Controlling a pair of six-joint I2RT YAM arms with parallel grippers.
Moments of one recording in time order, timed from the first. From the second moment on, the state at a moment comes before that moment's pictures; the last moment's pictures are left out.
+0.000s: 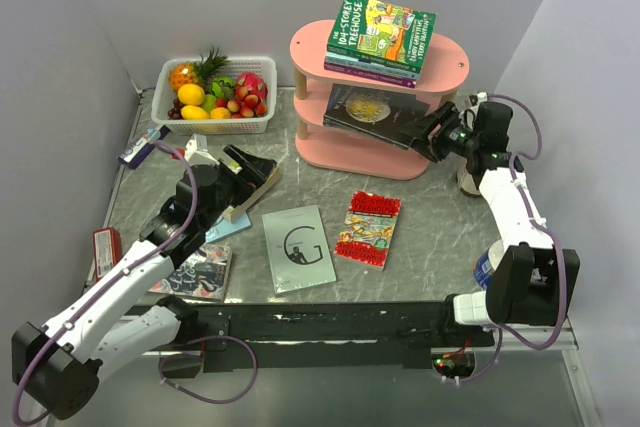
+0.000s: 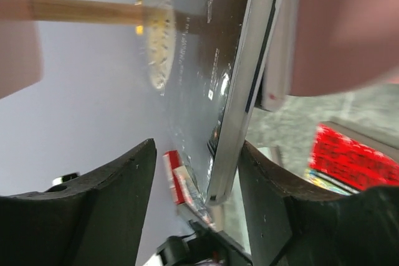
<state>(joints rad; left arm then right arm) -0.54 0.89 0.73 -0.11 -0.17 -1.06 -0.10 1.36 1.08 -0.16 -0.68 0.95</state>
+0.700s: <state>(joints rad) -0.54 0.94 0.73 -0.09 -0.11 -1.04 -0.02 1.13 1.12 -0.46 -0.52 0.67</state>
